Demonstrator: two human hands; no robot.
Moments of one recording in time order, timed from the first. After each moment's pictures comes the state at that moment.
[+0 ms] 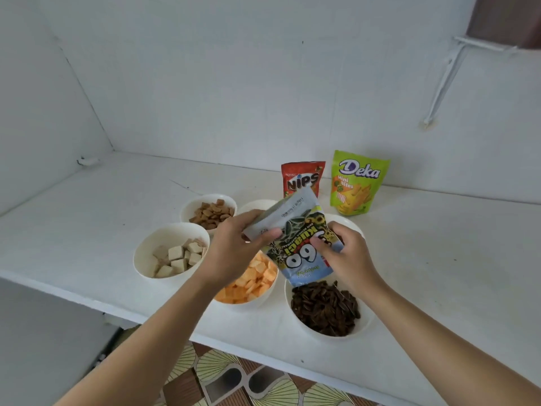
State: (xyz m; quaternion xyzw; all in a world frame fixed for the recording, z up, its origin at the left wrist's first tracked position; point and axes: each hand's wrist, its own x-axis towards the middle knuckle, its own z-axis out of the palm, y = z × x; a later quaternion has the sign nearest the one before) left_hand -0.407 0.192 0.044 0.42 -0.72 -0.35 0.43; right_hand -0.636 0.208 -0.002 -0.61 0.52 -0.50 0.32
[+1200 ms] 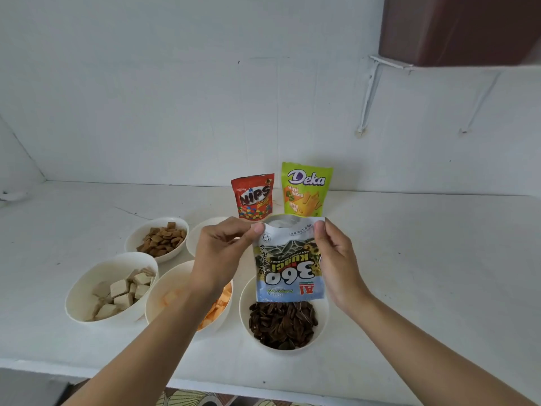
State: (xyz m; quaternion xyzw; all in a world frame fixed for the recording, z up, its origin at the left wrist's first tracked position) left_hand -0.481 0.183 0.050 0.34 -0.62 -0.47 0.53; right_hand -0.668 0.236 0.023 -0.47 0.47 -0.65 0.37
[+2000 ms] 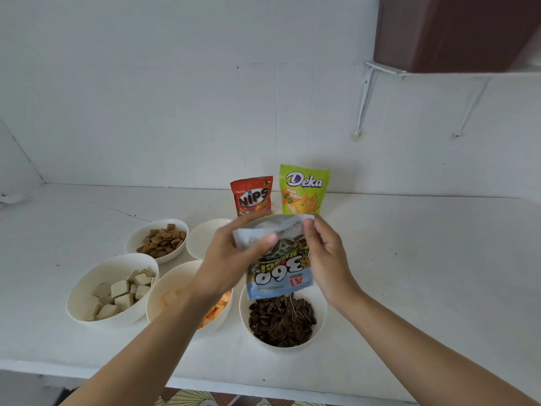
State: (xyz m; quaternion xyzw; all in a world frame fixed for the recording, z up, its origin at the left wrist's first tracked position) left_hand -0.480 0.202 0.064 0.33 -0.67 -0.52 0.43; right_hand -0.657 0.239 0.034 -0.51 0.48 -0.64 0.31
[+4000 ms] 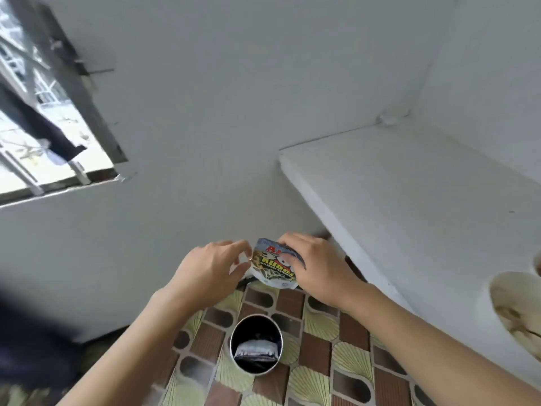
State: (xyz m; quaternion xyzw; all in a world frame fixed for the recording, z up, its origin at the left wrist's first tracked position) left_hand 0.111 0.388 0.002 0.84 -0.53 -0.07 0.11; right_hand -0.041 0.223 -0.022 -0.94 0.13 -0.16 0.28
